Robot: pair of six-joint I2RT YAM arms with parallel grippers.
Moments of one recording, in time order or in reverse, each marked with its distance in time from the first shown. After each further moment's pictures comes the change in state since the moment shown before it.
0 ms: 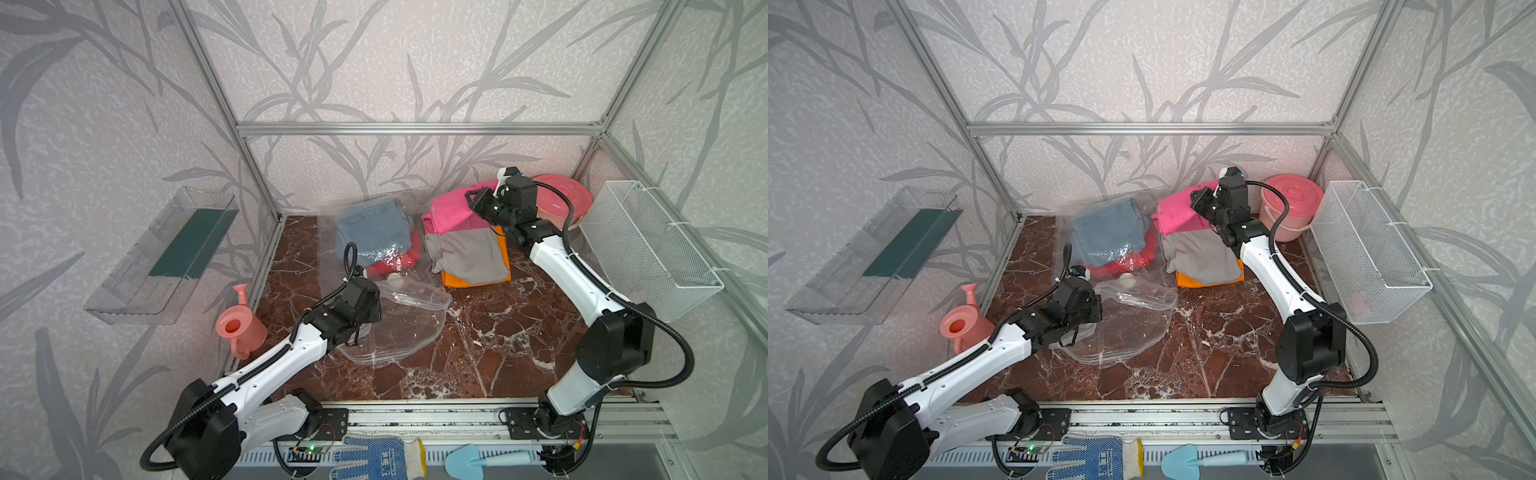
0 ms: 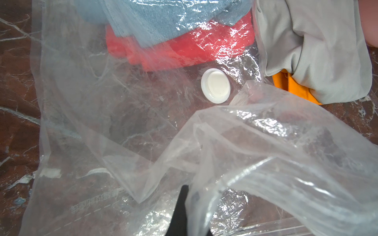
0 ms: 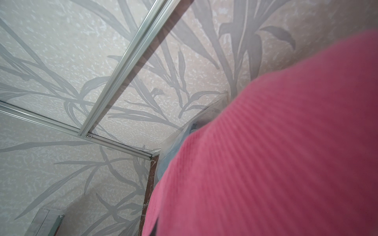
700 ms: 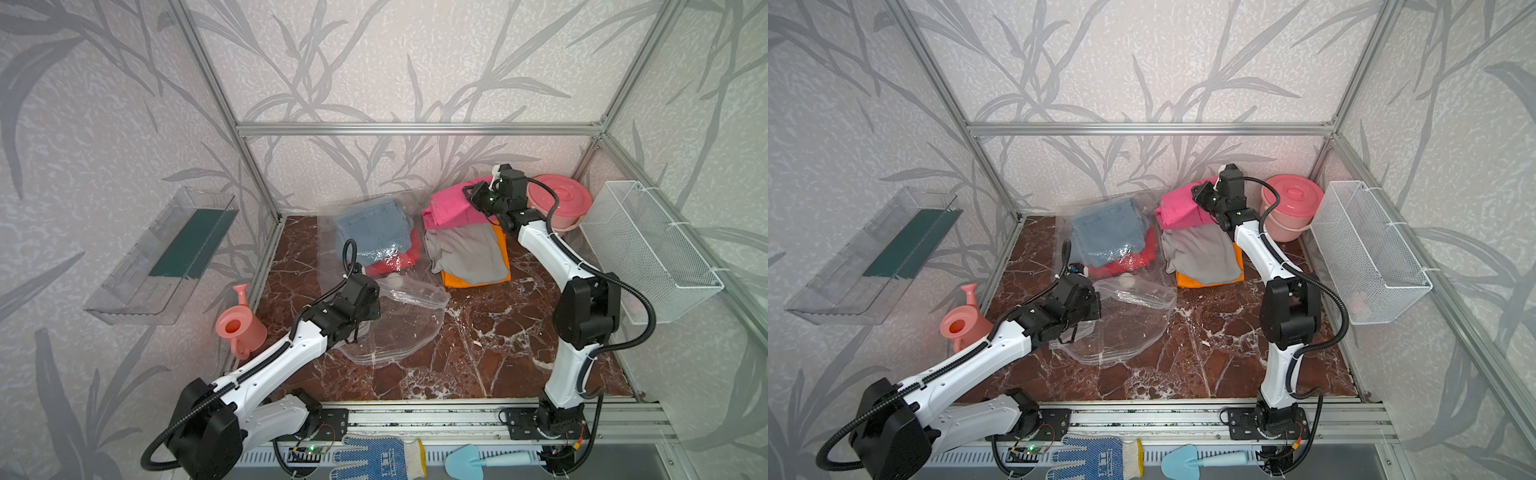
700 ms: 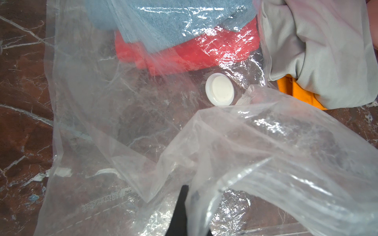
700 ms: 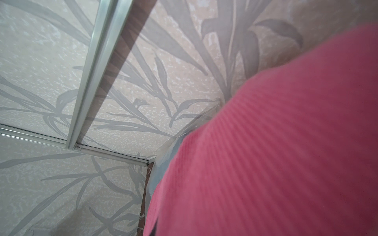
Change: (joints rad) left arm 0.008 0.014 0.037 -0.036 -0.013 0.000; right arm -0.069 0.204 0.081 0.072 -0.093 0.018
